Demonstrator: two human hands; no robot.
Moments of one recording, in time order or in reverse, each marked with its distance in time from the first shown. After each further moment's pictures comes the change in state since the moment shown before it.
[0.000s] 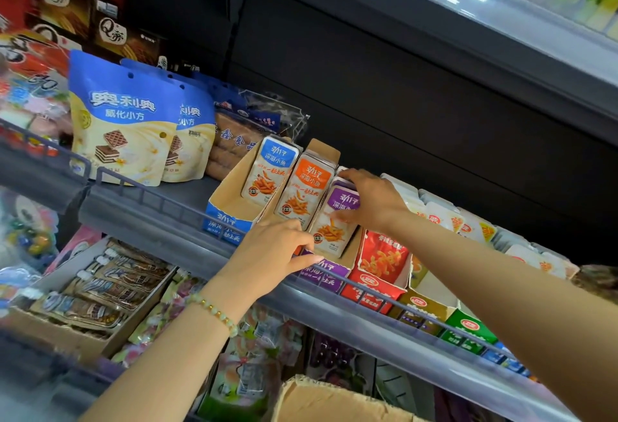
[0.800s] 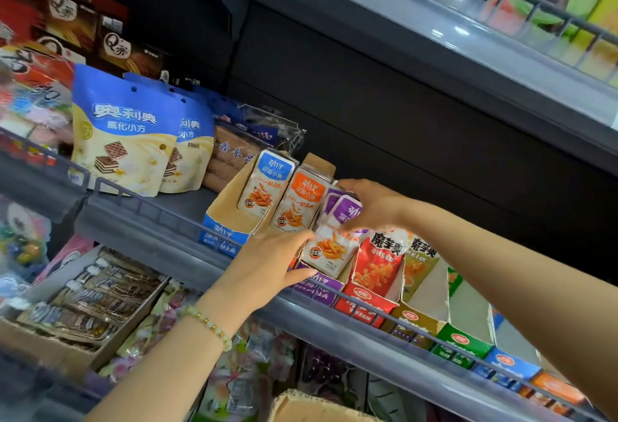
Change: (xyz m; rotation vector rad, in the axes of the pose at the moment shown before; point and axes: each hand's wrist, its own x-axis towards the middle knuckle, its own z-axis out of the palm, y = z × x) left_hand -0.004 0.004 -0.003 -0.076 0.066 0.007; right_hand 0.000 -0.009 -0.041 0.082 -0.280 -0.014
